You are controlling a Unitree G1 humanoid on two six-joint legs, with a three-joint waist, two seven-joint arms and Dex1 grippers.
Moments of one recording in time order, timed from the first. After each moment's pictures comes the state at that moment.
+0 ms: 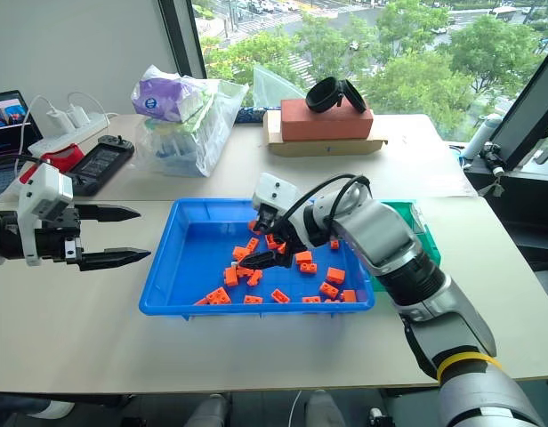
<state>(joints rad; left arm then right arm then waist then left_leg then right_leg) -0.35 1.10 0.31 -0.21 -0.58 0.68 -1.23 -1.01 -0.48 0.46 -0.03 0.29 0.88 1.00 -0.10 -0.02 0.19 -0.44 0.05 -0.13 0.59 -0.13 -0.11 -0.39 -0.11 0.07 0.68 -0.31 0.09</state>
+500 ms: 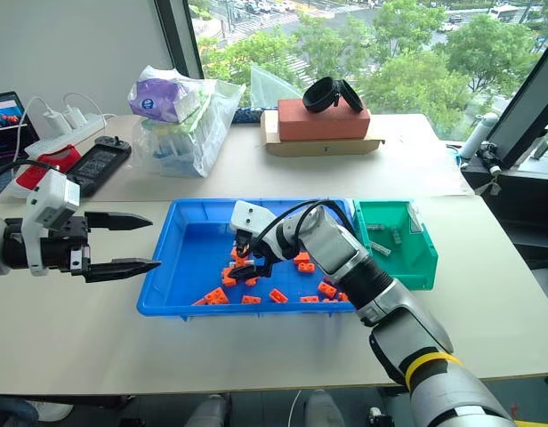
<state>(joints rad) -0.32 1.11 0.32 -0.32 -0.67 0.75 -1.19 -1.00 -0.33 0.56 0.26 0.09 0.60 0.99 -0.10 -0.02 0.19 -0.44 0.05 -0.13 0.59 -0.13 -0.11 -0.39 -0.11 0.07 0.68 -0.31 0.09</state>
